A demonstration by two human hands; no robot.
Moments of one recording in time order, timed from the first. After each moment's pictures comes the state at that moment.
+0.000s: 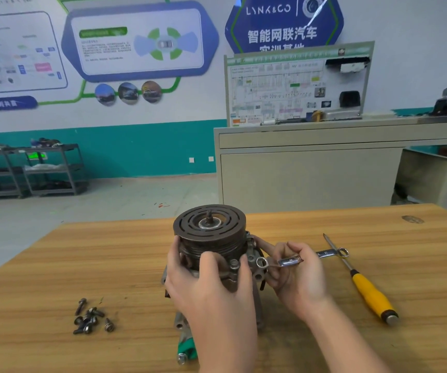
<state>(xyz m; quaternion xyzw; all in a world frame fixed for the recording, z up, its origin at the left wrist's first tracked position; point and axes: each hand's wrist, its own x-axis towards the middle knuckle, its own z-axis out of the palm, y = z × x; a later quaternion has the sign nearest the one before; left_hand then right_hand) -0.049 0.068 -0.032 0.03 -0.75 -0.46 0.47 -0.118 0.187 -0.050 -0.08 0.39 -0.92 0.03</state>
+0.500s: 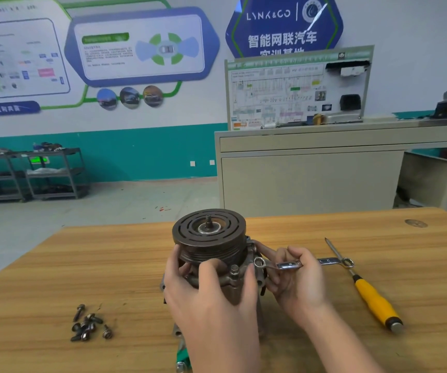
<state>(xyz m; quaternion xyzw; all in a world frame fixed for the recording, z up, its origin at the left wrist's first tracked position) -0.045 0.068 -0.032 0.02 -0.78 -0.44 0.45 -0.117 0.184 -0.047 -0.04 0.39 -0.92 0.00</state>
